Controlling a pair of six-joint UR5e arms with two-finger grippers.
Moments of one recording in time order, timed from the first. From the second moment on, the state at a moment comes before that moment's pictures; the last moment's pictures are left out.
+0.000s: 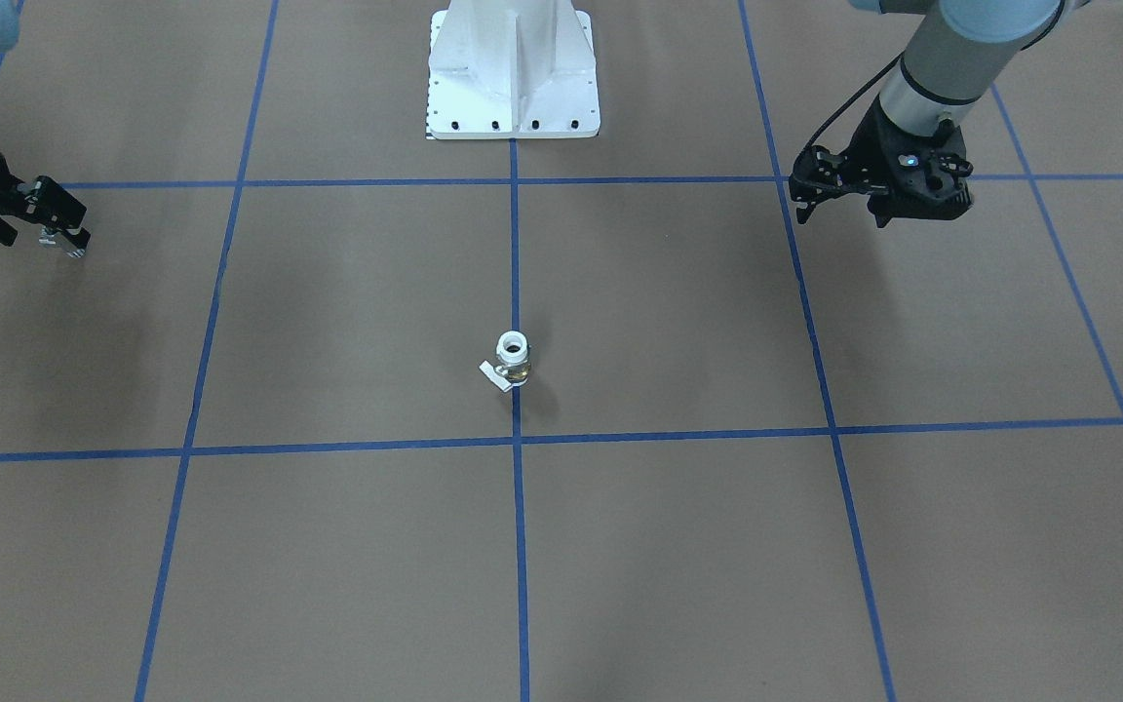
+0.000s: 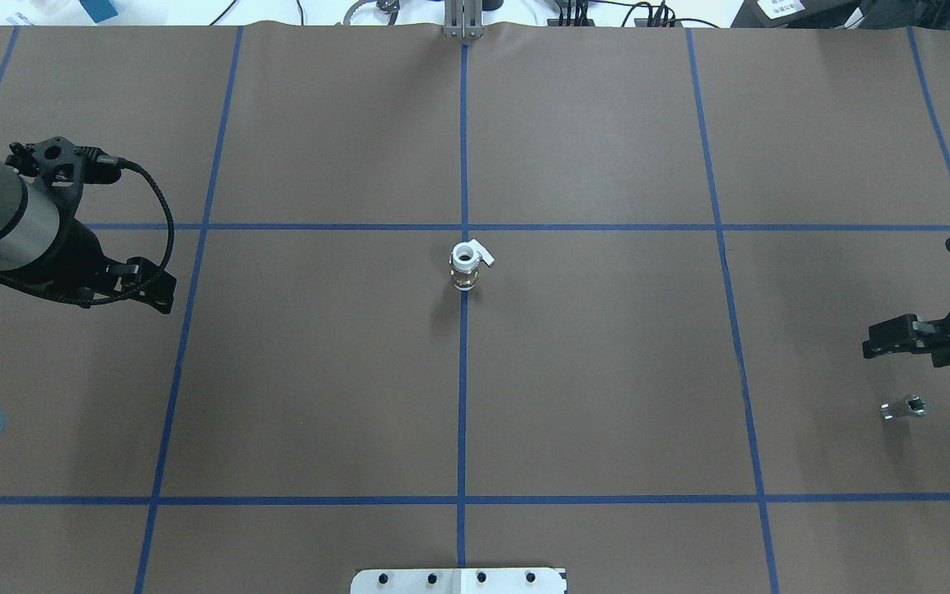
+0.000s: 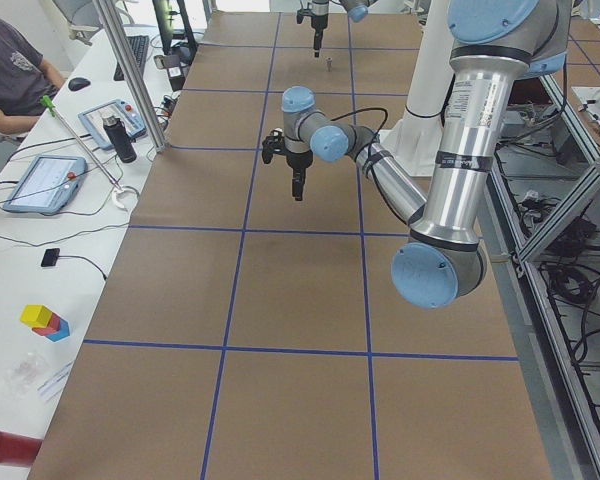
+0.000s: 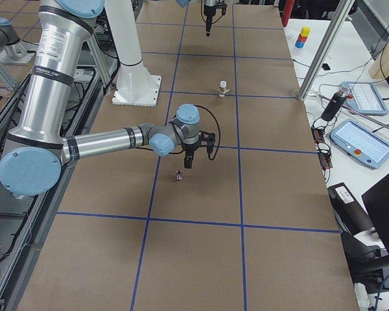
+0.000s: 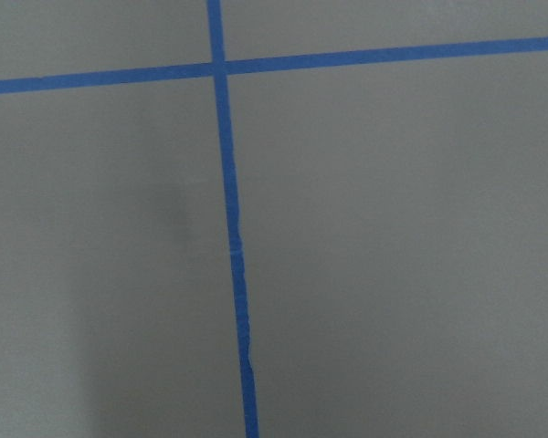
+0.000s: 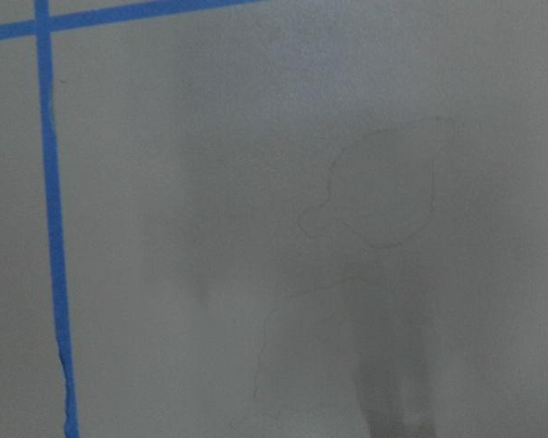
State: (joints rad) left arm -0.82 -1.75 -2.12 -1.47 -2.12 -0.87; right arm 0.88 -1.86 1.98 -1.07 2.14 1.03
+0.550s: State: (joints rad) left arm -0.82 -1.75 -2.12 -1.47 -2.12 -0.90; right arm 0.83 -1.93 1.99 -1.07 2.11 1.04
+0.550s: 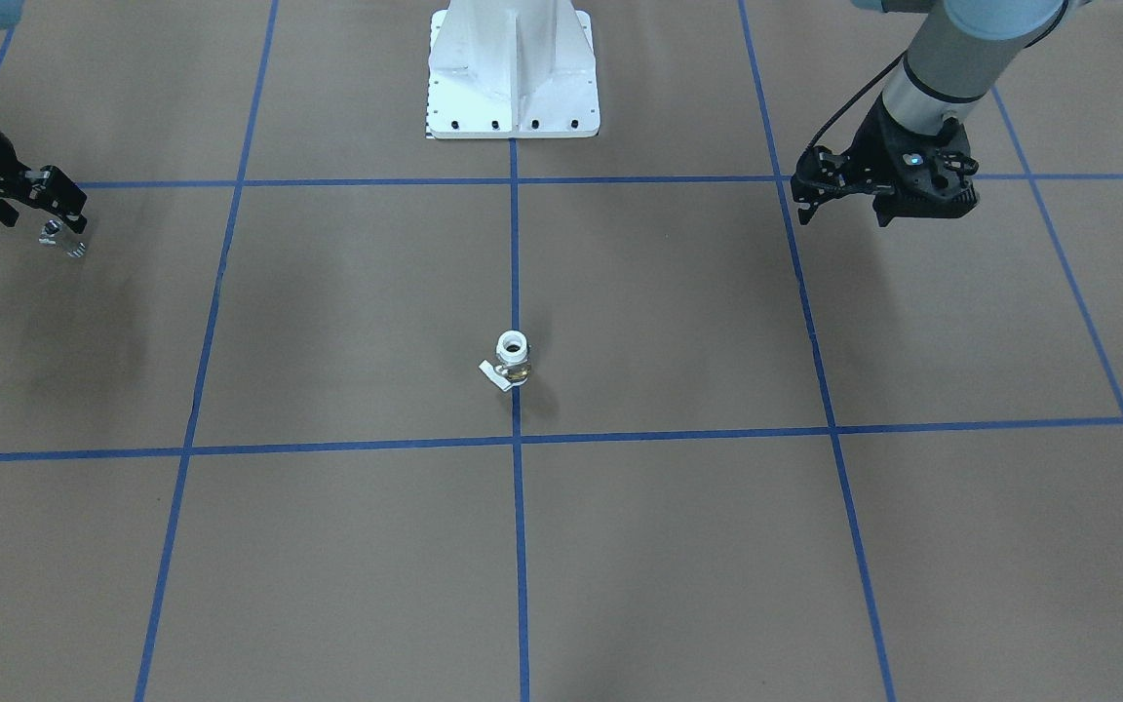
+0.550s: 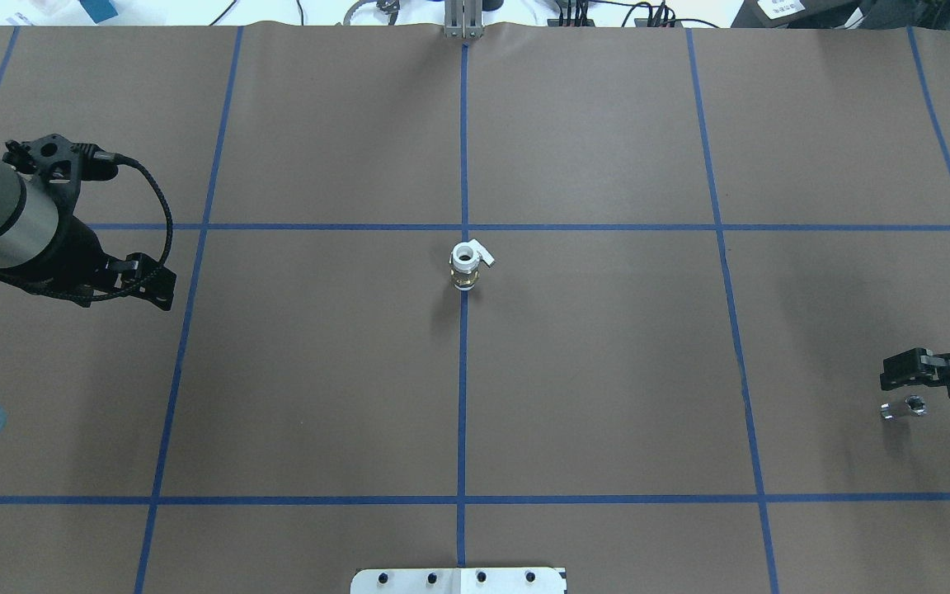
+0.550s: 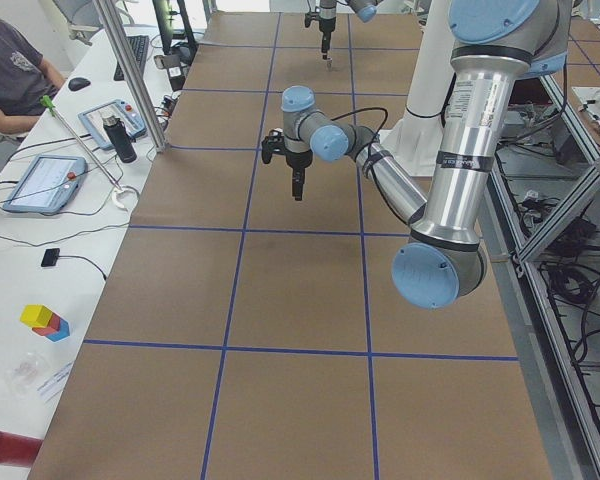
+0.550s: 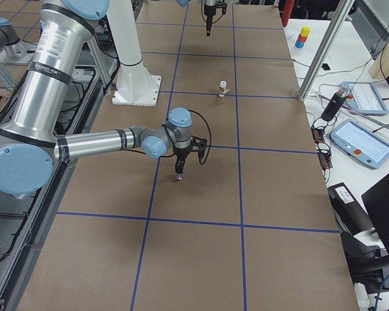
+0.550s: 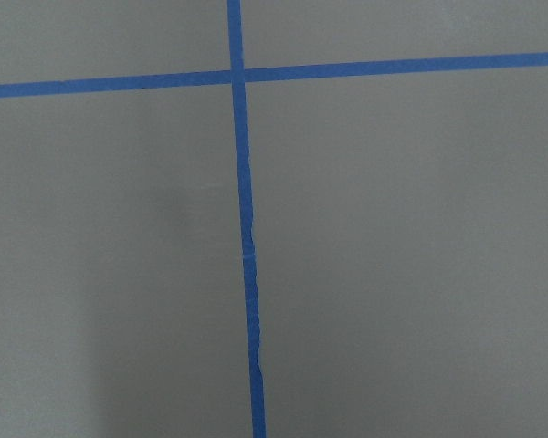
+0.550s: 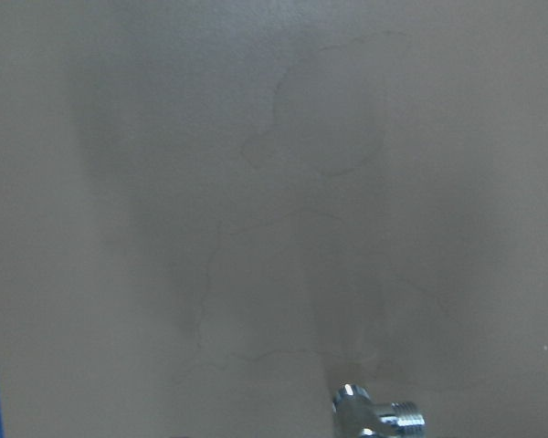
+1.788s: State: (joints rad) left arm -0.82 -1.75 -2.12 -1.47 -2.12 -0.92; right arm 0.81 -1.93 1.91 -1.00 2.14 1.06
